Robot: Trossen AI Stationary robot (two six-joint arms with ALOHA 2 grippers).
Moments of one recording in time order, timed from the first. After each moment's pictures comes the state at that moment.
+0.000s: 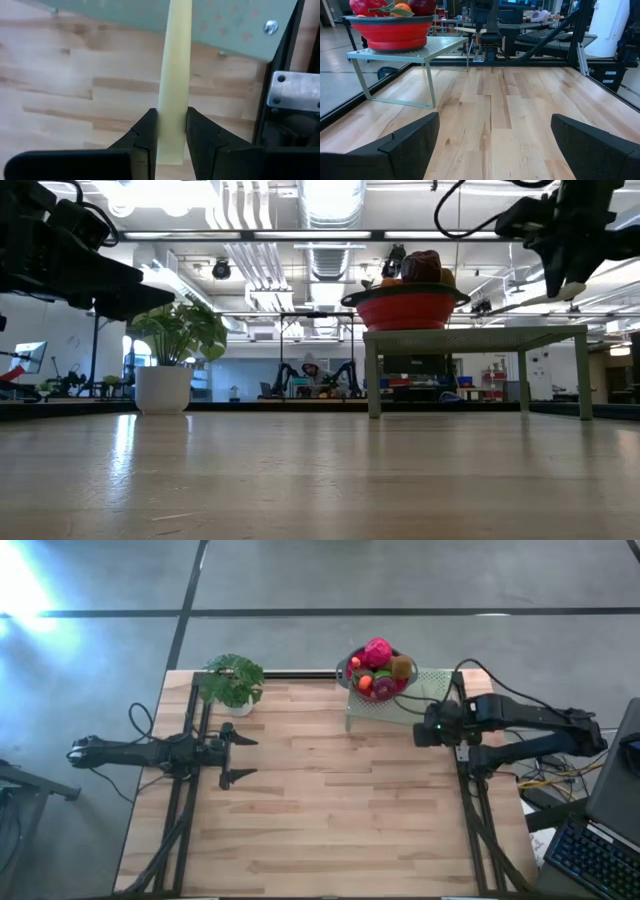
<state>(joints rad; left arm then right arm) -0.05 0.18 0.01 0.03 -0.10 -0.01 -0.13 0.97 0.99 -1.36 0.12 1.37</state>
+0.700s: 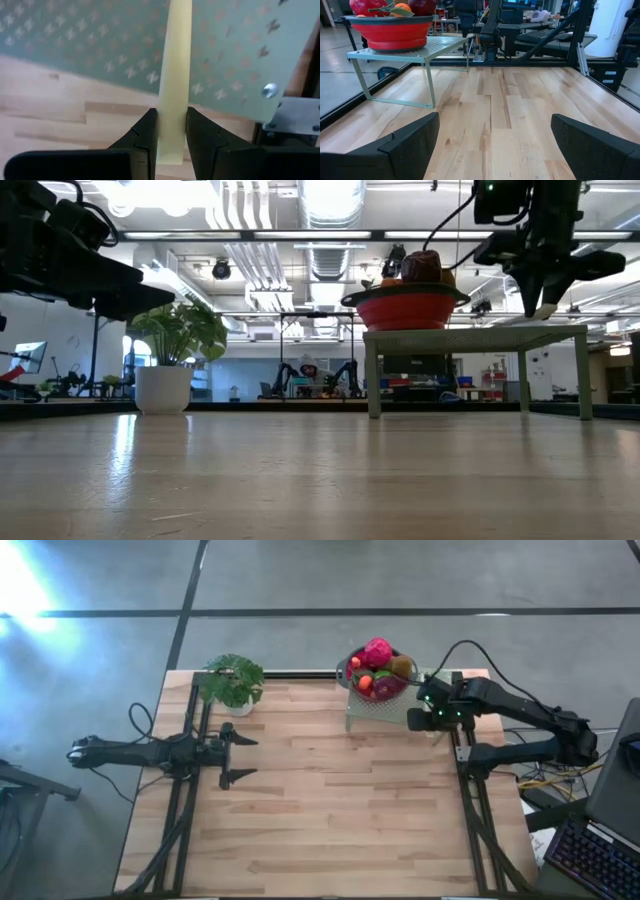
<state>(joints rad) -0.05 0.18 0.01 0.03 -0.10 -0.01 -0.47 1.07 0.99 -1.29 0.02 1.09</state>
